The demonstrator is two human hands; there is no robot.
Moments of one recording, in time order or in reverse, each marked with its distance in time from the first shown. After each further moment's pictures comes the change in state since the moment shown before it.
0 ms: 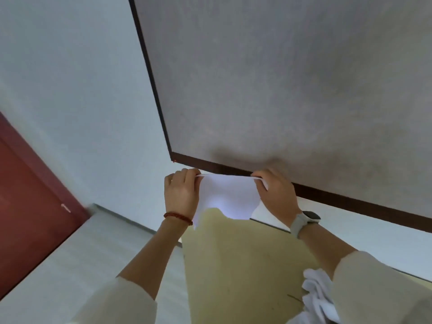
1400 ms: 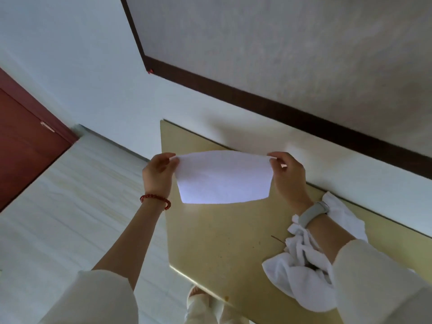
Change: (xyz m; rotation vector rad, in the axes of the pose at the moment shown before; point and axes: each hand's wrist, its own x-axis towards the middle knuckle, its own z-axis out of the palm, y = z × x) left_hand -0.143 -0.025 0.062 -0.670 -0.203 -1.076; right_hand -0.116 0.076 0.077 0.390 -0.278 0.580
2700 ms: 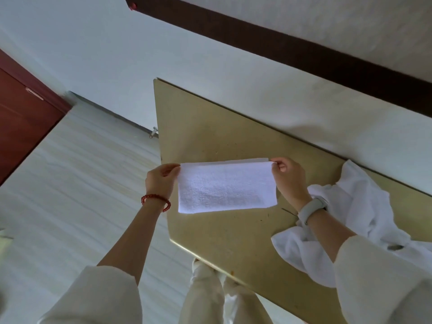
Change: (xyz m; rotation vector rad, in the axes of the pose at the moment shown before) left_hand -0.014 -0.088 -0.009 0.314 -0.113 -0.206; right_hand -0.035 0.068 0.041 -0.170 -0.120 0.201
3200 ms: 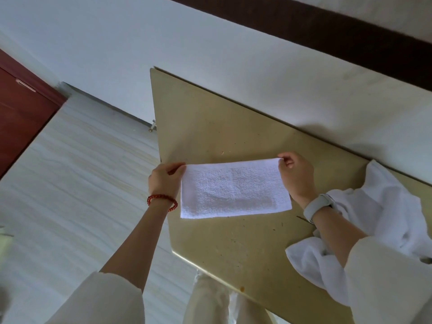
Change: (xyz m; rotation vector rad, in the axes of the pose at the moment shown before) left_hand 0.036 -0.016 0.021 0.149 0.042 -0.025; right_hand 0.034 0.017 0.035 -0.021 0.037 -0.001
